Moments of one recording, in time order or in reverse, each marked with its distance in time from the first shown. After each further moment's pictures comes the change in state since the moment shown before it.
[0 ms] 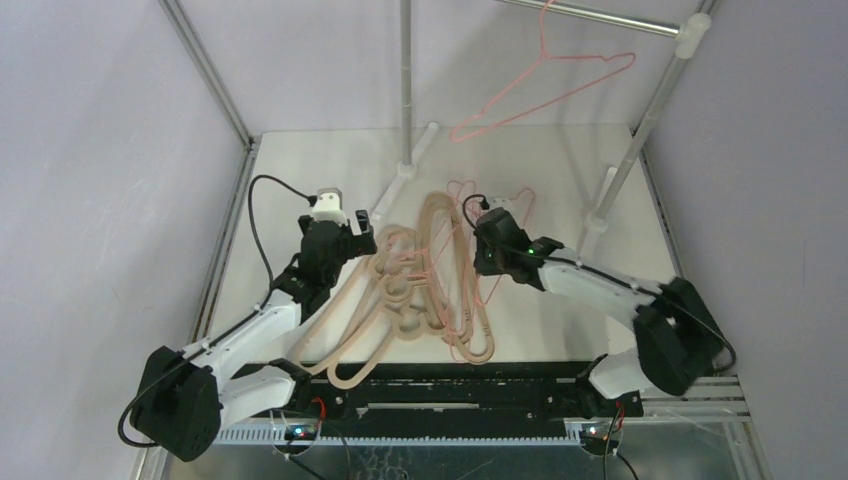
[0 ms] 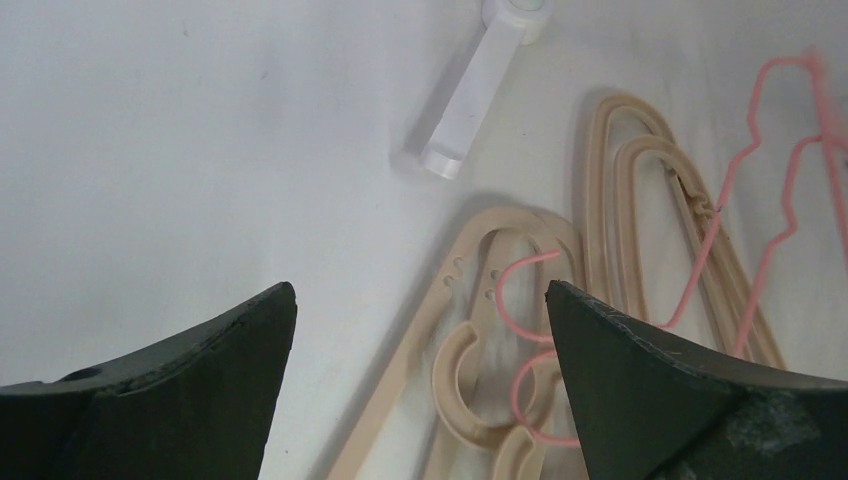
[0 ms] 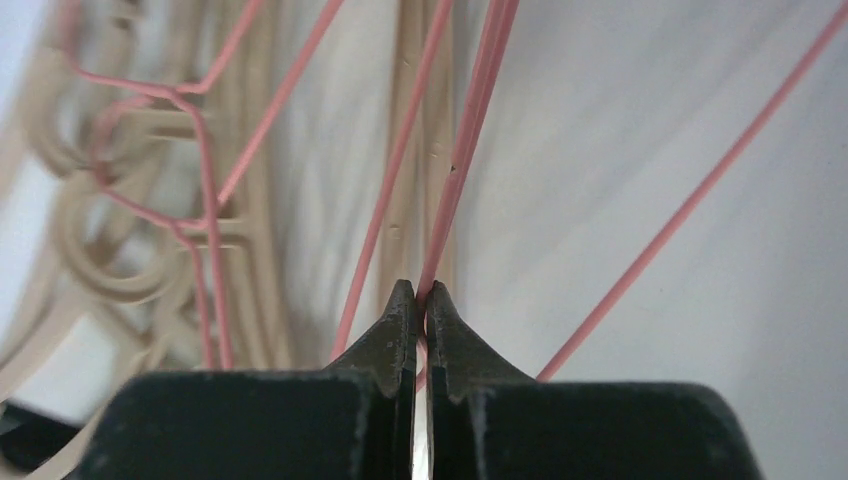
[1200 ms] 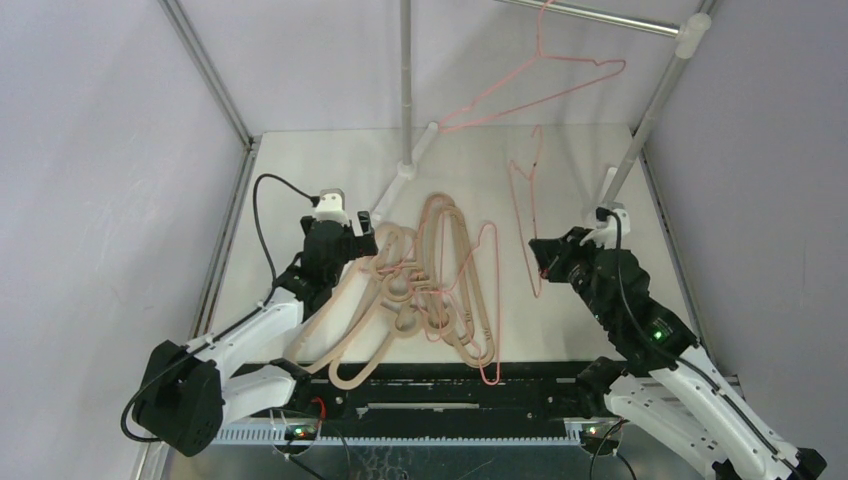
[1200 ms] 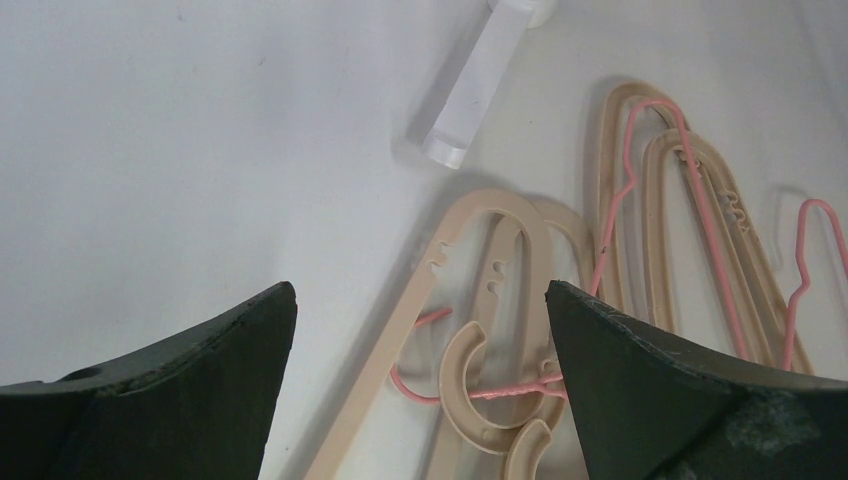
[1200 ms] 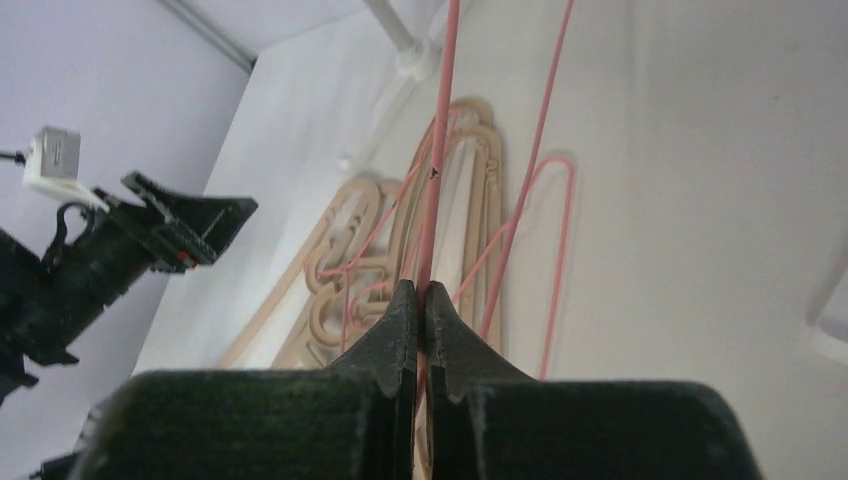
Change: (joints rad) left arm 0.000 0.029 0.000 0.001 0.001 0.000; right arm -0.038 -0.897 -0.147 -0.111 0.095 0.076
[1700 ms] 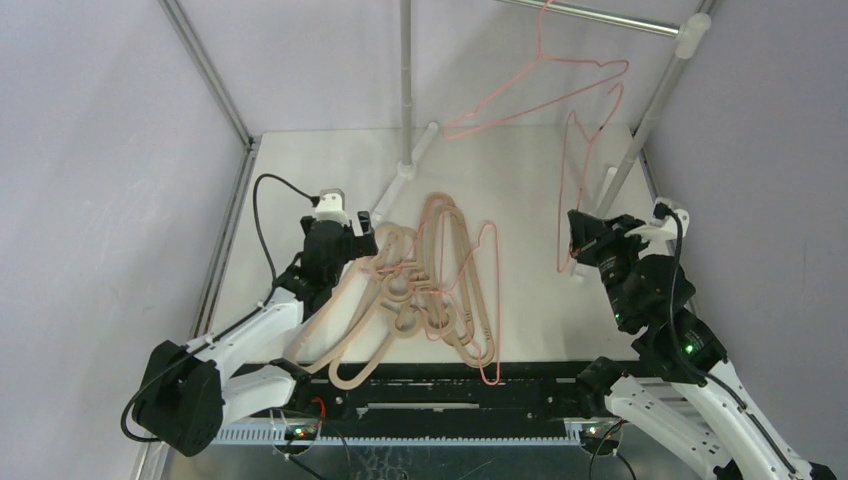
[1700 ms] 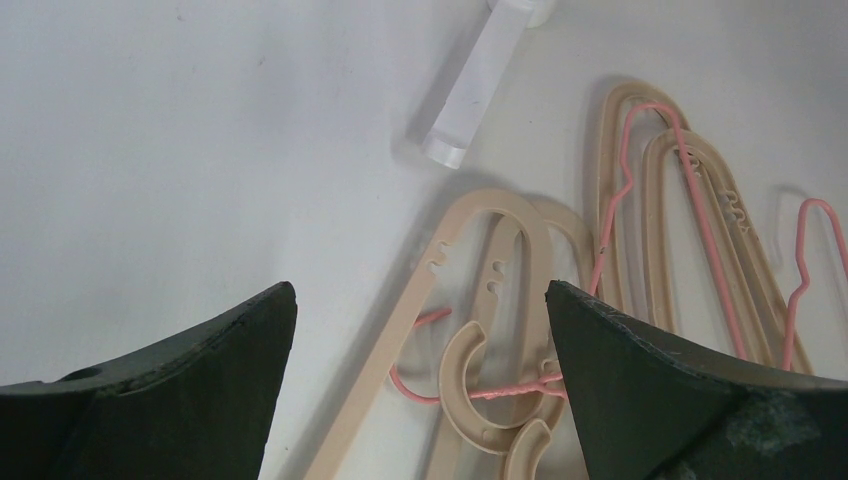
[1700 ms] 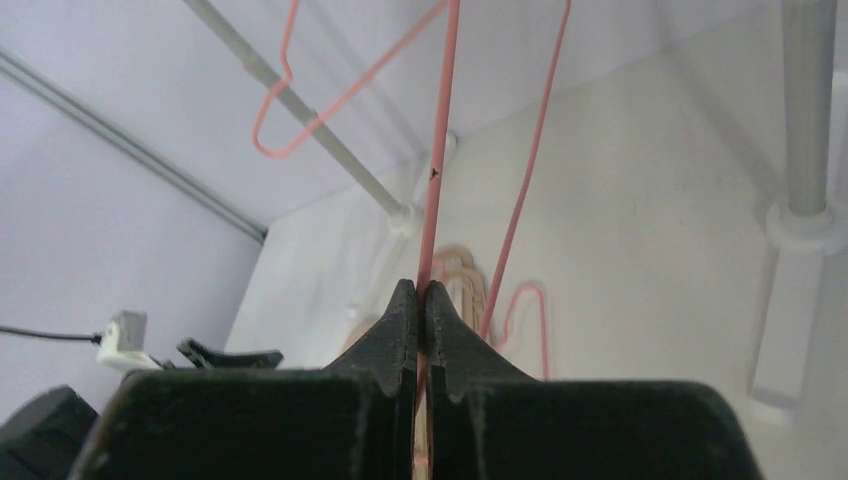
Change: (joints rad) left arm 0.000 0.000 0.000 0.000 0.001 0.000; right arm 0.004 -0.066 0.121 0.024 0.264 0.000
